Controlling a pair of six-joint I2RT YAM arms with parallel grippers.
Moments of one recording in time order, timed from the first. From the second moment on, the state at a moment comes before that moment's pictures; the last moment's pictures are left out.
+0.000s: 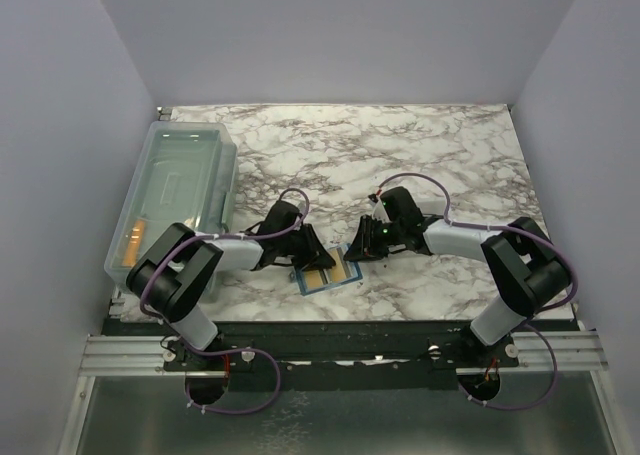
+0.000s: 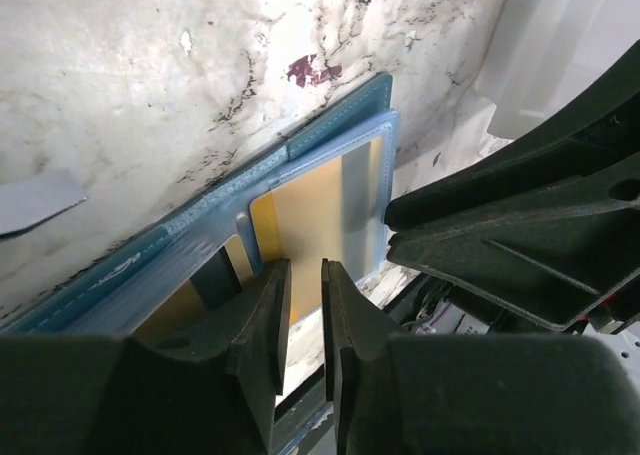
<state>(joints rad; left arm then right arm) -0.60 1.62 0.60 0.21 0.48 -1.04 0.58 1.63 0.74 0.01 -0.52 0.72</state>
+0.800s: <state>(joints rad) -0.61 1.59 0.58 0.18 0.45 -0.99 0.58 1.60 0.71 0.01 -0.52 0.73</state>
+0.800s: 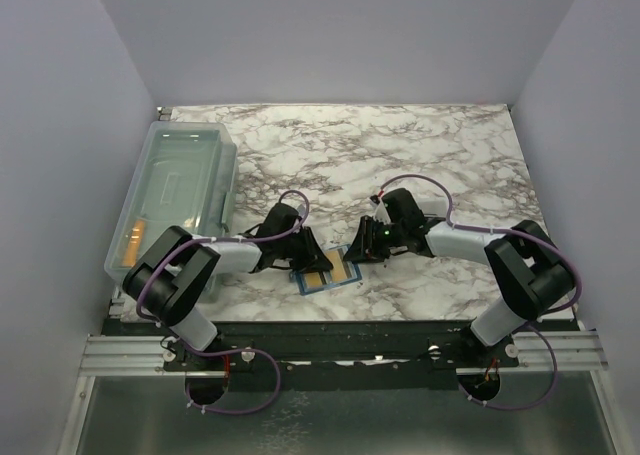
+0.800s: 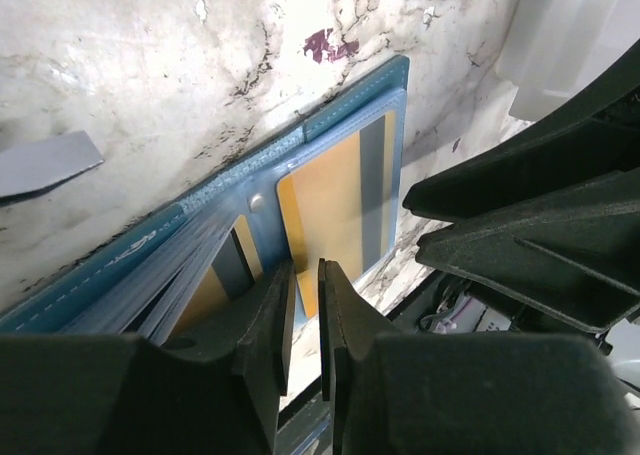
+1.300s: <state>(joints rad) -0.61 1.62 0.57 0.25 0.48 -1.02 0.59 1.61 0.71 0.02 -0.50 0.74</state>
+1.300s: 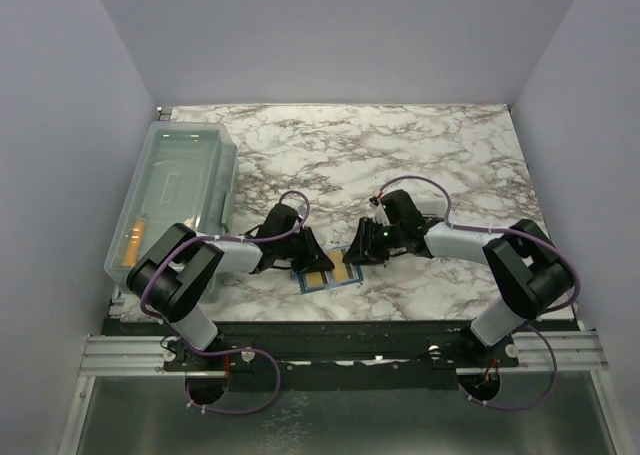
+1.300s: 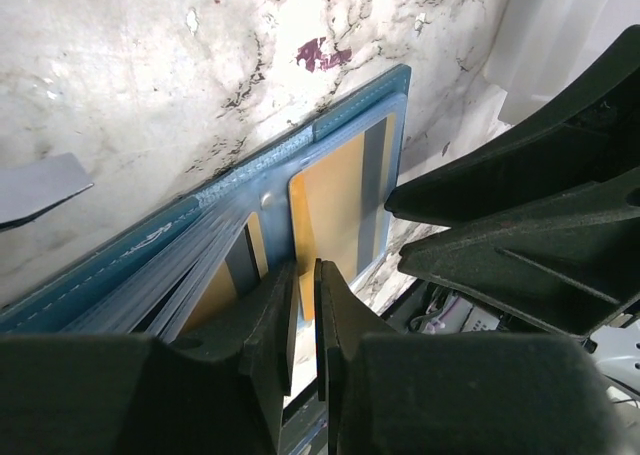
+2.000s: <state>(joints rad) -0.61 1.63 0.54 0.32 0.49 -1.05 0.59 1.61 0.68 0.04 -0.52 0.77</state>
